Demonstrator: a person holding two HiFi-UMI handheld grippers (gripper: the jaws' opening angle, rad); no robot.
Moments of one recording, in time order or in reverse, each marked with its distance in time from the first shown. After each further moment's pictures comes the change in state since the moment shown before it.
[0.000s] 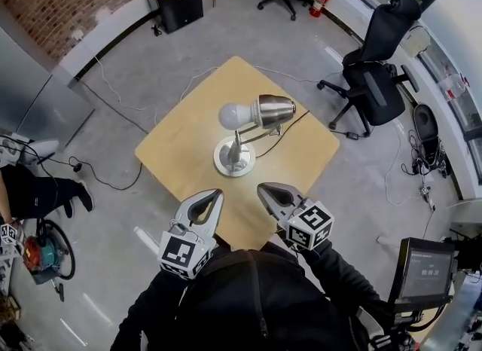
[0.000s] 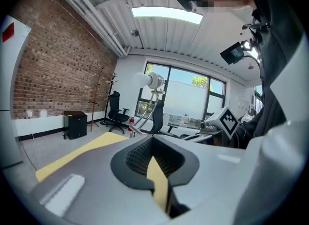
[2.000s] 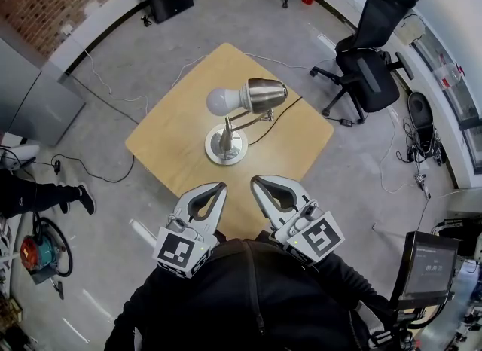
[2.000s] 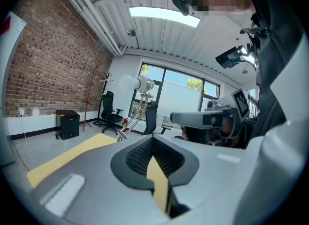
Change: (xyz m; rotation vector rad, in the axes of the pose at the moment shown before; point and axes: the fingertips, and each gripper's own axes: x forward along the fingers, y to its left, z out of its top) left arm 0.009 -0.028 0.013 -0.013 -0.014 -0.068; right arm -0.034 0.057 0.089 -0.232 -0.205 -0.031
